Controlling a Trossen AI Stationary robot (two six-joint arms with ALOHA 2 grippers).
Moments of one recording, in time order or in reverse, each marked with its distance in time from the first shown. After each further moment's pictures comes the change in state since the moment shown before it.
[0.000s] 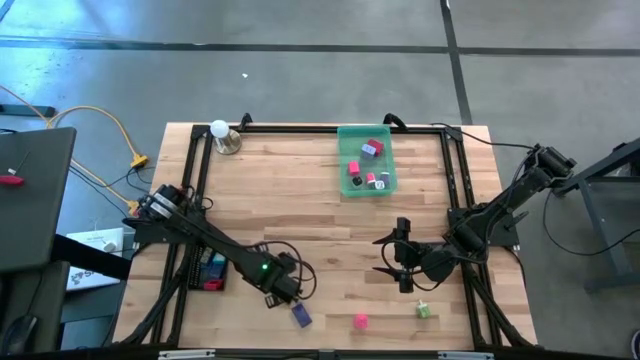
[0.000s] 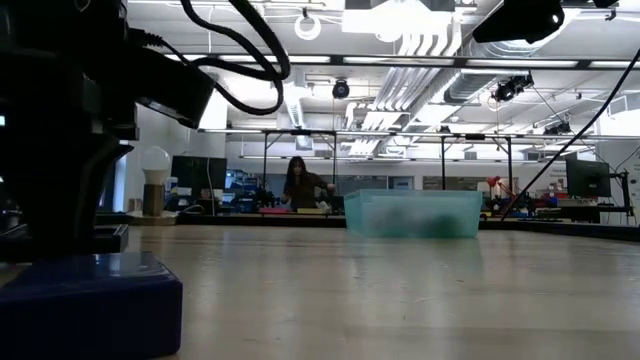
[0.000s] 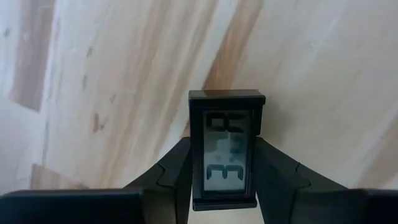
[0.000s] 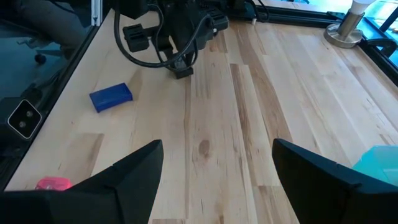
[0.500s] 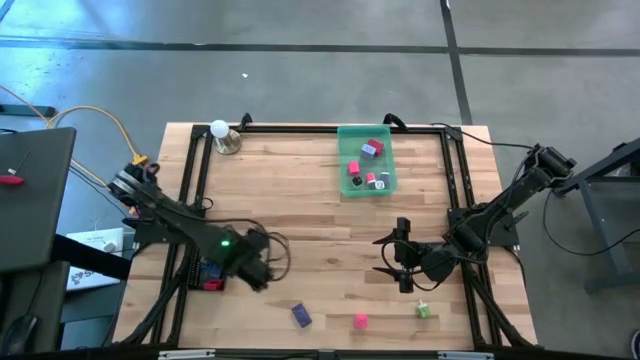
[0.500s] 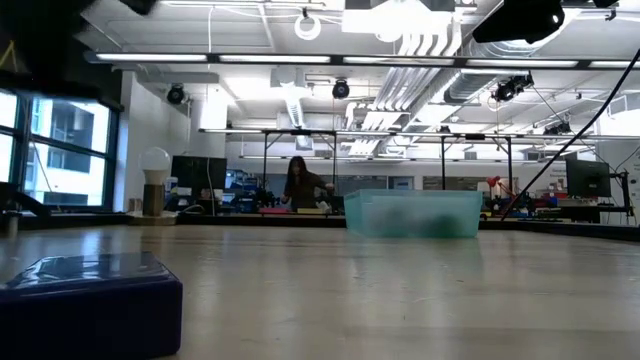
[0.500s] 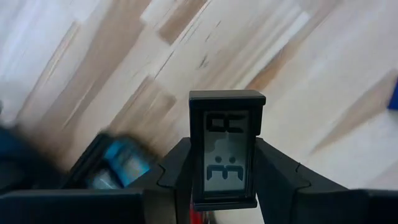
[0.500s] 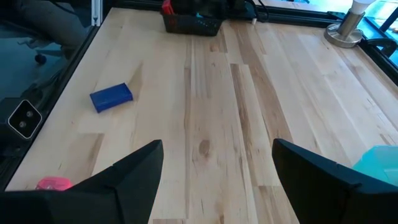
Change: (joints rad) left arm -0.039 -0.326 0.046 -0.352 -0.050 -0.348; right arm 0.000 0.000 0.000 0.000 0.000 0.001
